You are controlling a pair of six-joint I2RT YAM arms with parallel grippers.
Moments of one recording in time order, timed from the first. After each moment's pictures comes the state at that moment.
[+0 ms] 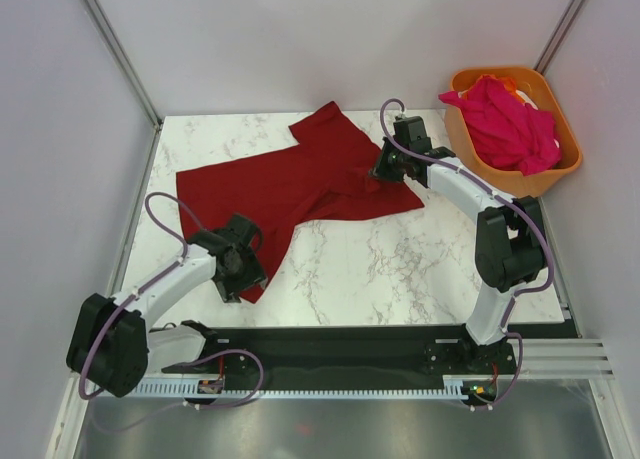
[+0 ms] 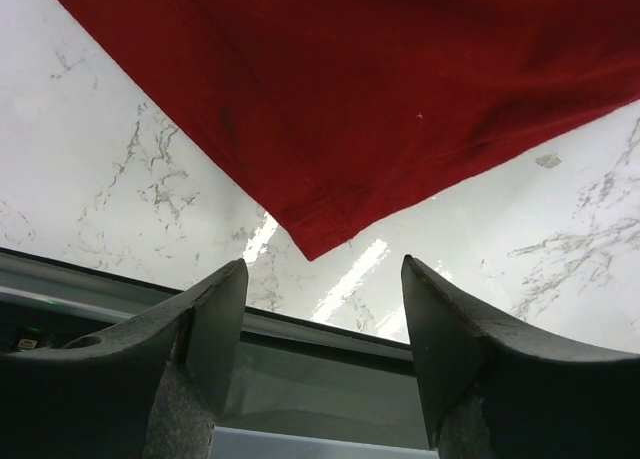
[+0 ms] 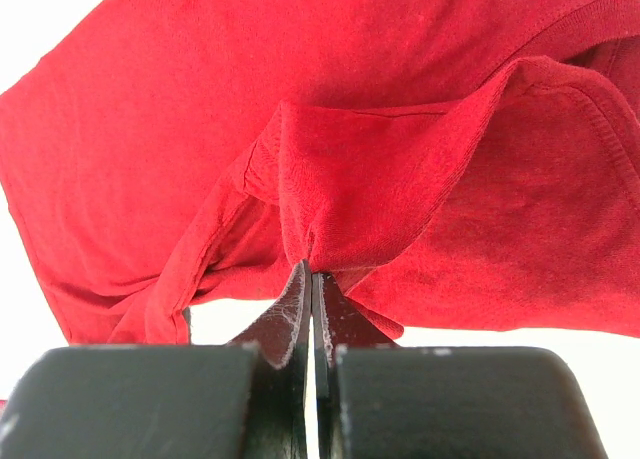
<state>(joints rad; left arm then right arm) -0.45 1.17 0.67 -0.89 -0.08 -0.96 0.33 1.83 1.41 -0.34 -0.14 0.63</state>
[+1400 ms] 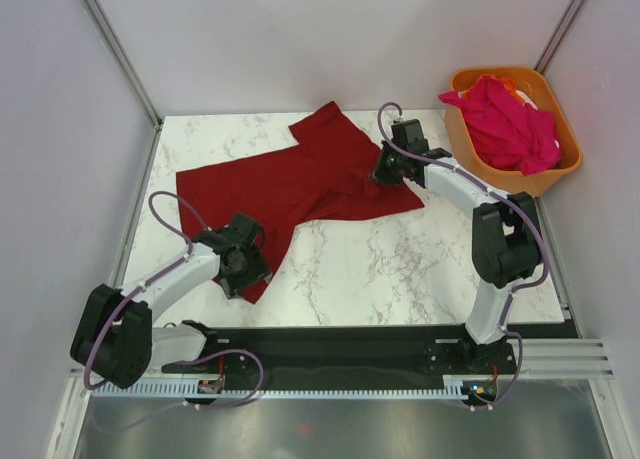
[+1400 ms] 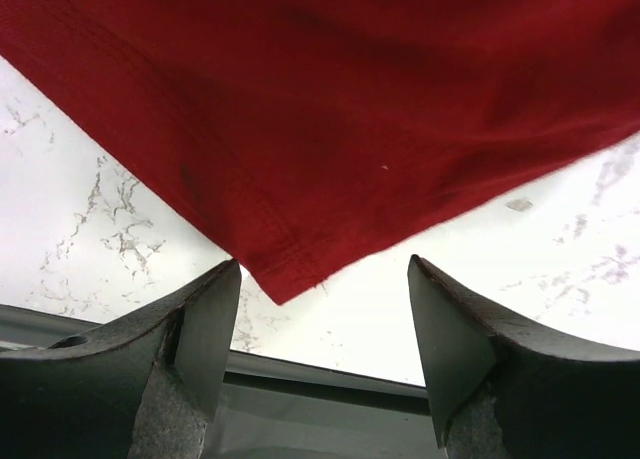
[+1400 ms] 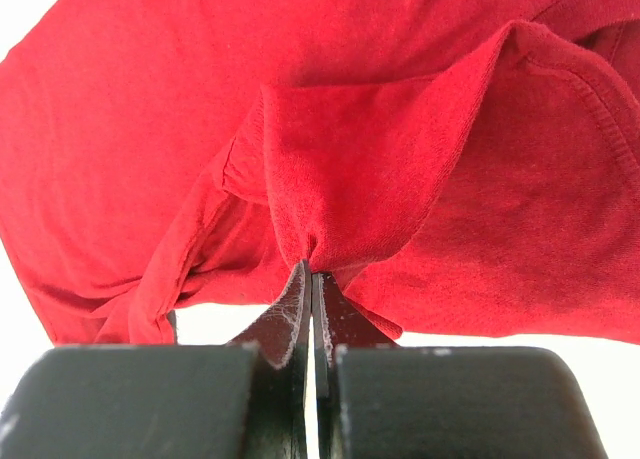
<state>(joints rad) -0.45 1.22 0.65 -0.77 -0.10 -0.97 0.33 1.87 1.41 -0.34 -0.14 0.63</state>
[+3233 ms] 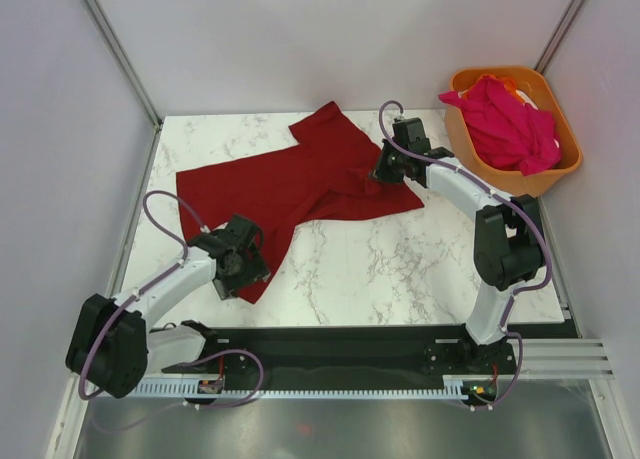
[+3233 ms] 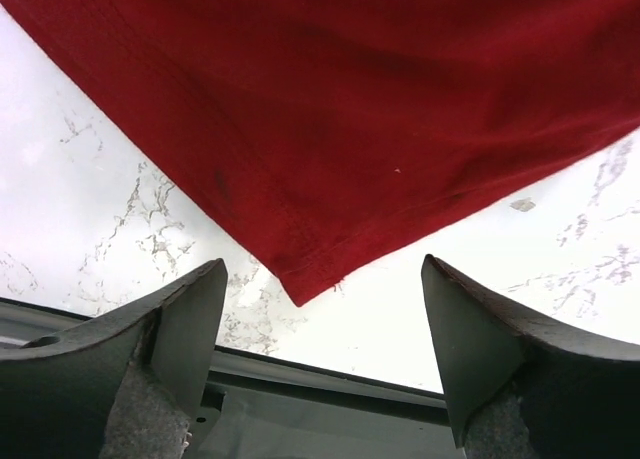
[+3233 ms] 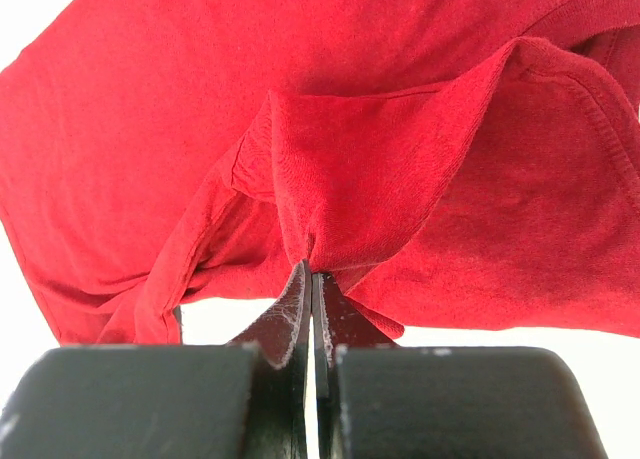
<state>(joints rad) -0.45 1.16 0.64 -0.79 -0.16 -0.95 0.33 1.85 1.41 -0.34 -0.14 0.62</state>
